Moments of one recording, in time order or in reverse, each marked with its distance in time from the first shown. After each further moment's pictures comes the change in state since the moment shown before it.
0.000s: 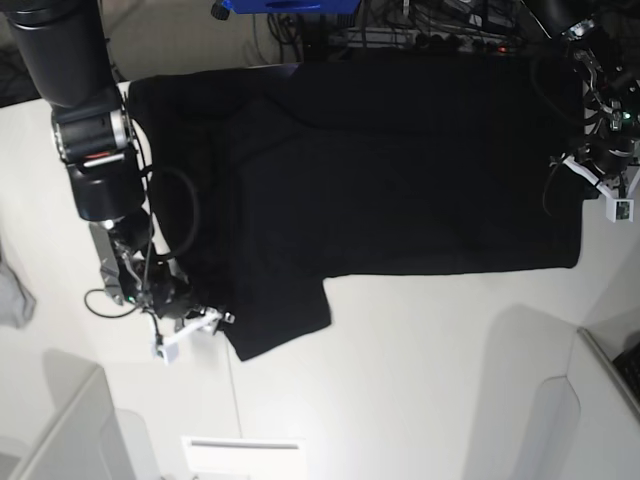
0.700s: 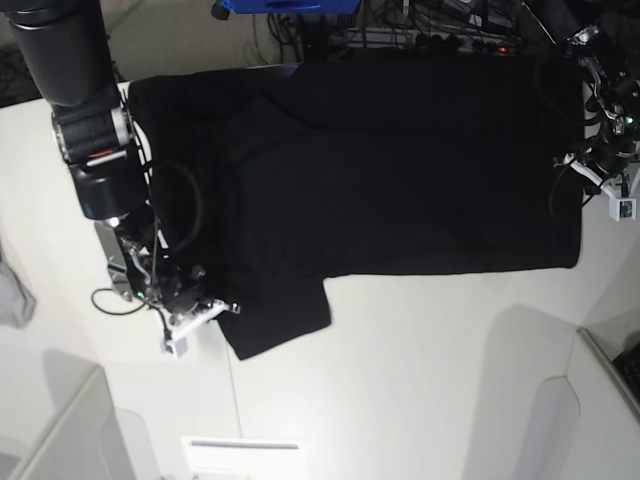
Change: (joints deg) left arm -1.7 -1.2 0.0 -4.6 0.0 0.8 0.2; right arm -0.2 0.0 -3.6 -0.4 0.2 0.0 1.8
